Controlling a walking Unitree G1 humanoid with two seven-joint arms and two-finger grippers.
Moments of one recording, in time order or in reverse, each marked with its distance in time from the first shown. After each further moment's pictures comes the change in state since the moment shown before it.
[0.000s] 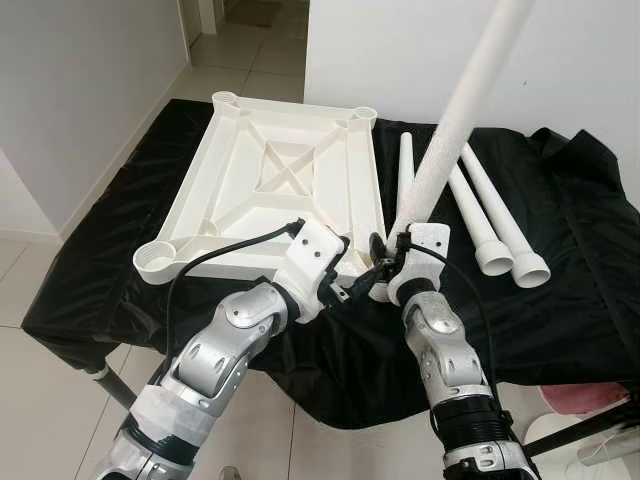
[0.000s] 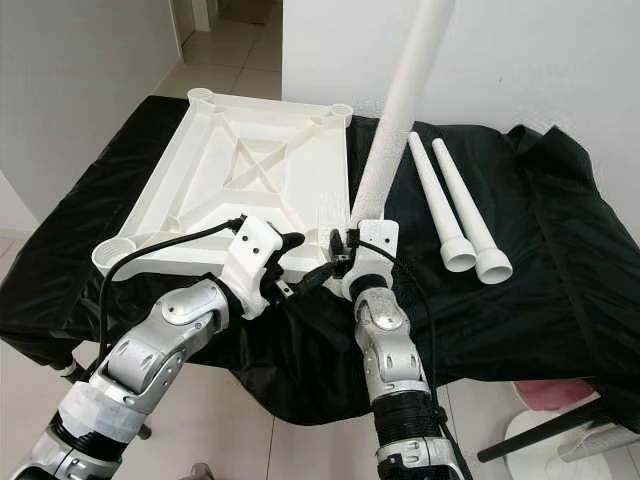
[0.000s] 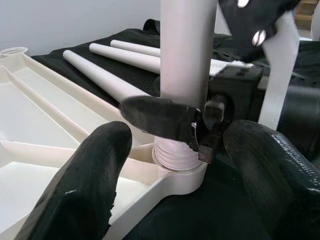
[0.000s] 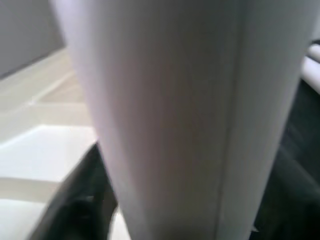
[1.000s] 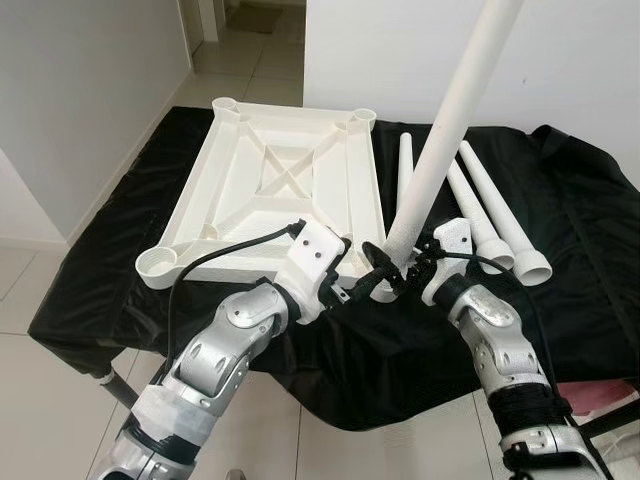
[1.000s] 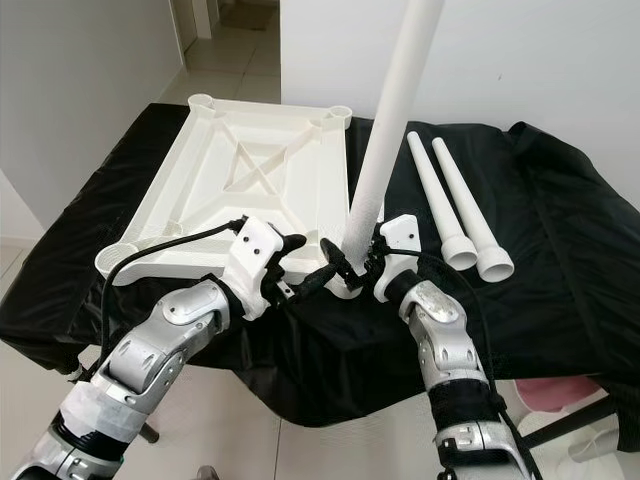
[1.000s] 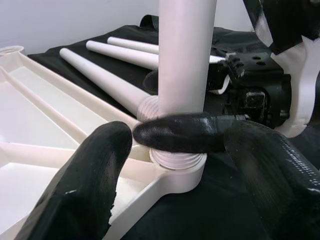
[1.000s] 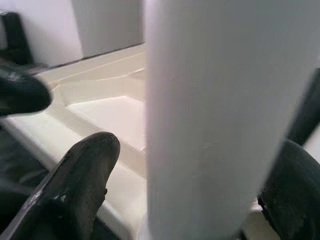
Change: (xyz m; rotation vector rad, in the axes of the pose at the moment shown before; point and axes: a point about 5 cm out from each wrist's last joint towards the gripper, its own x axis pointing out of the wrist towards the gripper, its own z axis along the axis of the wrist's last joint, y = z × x) left arm 0.001 0.001 -0.002 -0.010 0.006 0.002; right arm 0.000 -0.036 -0.002 -0.151 0.031 0.507
